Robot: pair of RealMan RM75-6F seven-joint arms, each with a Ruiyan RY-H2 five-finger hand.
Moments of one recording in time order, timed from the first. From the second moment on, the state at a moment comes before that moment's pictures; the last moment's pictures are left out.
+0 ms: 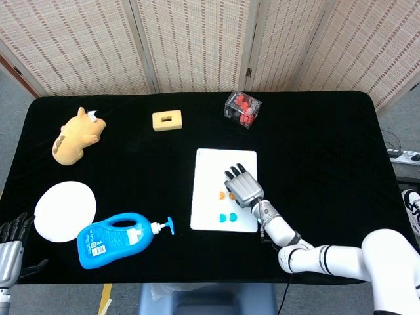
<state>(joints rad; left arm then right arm) 0.00 -1.18 -0.01 -1.57 1.40 1.45 0.09 0.99 -1.59 0.08 -1.43 -0.76 0.83 -0.68</state>
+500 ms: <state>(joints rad) -0.01 -1.19 -0.01 -1.56 1.40 1.45 0.08 1.00 -1.59 0.08 -1.44 -0.75 0.84 -0.67</state>
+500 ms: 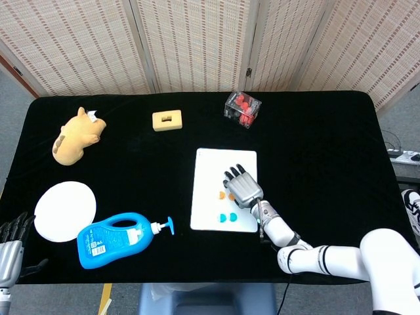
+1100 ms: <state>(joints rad) -0.03 -1.17 -0.03 -1.60 1.43 1.46 0.11 0.73 -1.25 0.07 -1.70 -1.01 1.17 -0.43</state>
